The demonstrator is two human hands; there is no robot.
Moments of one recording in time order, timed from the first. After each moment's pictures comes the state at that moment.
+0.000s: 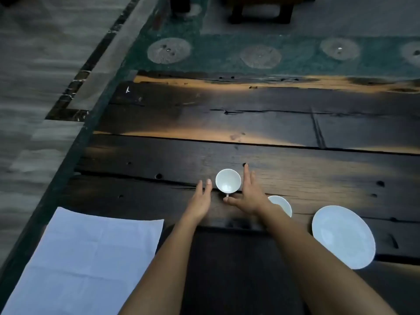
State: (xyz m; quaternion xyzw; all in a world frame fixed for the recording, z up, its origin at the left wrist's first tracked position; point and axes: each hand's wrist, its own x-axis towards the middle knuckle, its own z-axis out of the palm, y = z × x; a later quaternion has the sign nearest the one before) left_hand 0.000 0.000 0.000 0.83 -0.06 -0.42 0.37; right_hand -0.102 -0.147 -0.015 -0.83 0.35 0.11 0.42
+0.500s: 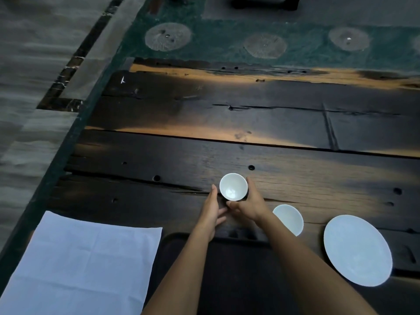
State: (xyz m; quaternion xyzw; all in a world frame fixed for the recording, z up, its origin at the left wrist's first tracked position) left_hand -0.003 -0.029 -0.036 0.66 0.12 -0.50 0.55; right_hand -0.083 -0.148 -0.062 -0.68 0.43 0.01 0.59
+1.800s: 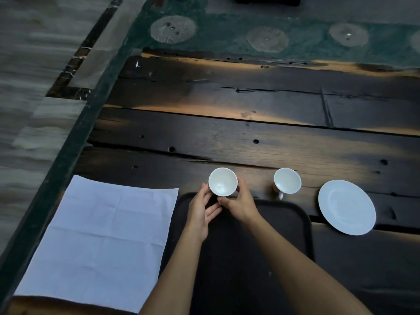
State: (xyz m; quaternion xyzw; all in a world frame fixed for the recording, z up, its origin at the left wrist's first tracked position) left_hand -0.066 0.102 -0.002 0.56 0.18 -0.46 0.67; right_hand -0.138 -0.008 -0.020 -0.63 0.42 -0.05 0.65
